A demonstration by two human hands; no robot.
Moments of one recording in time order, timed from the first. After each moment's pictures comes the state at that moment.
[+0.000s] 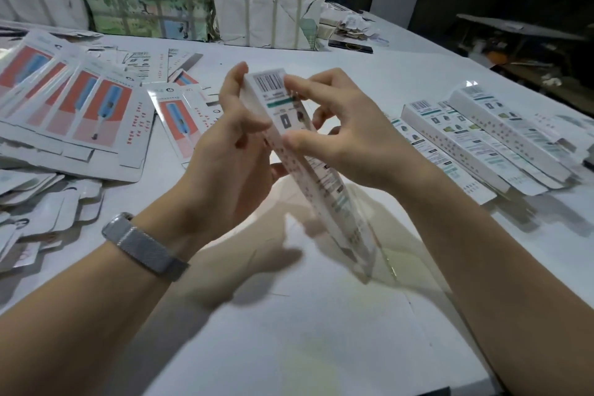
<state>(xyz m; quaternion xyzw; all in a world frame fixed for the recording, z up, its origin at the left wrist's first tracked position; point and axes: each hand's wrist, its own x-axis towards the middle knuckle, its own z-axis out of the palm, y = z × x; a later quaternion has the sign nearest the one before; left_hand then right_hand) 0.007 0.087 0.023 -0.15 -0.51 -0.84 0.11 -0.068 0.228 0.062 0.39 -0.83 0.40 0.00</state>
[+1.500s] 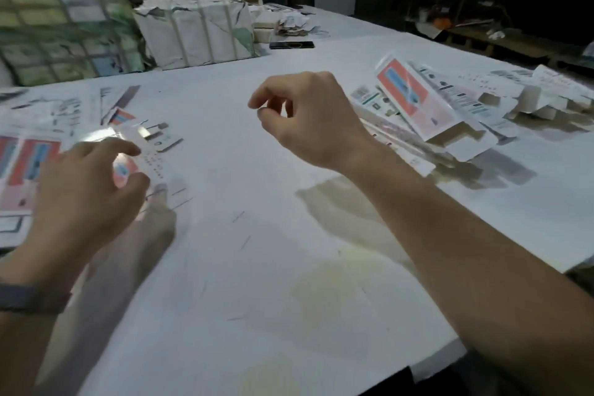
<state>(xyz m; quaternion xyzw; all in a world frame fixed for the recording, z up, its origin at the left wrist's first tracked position) -0.009 0.002 0.008 0.17 -0.94 -0.16 0.23 -0.095 0.255 0.066 0.33 -0.86 0.33 0.20</state>
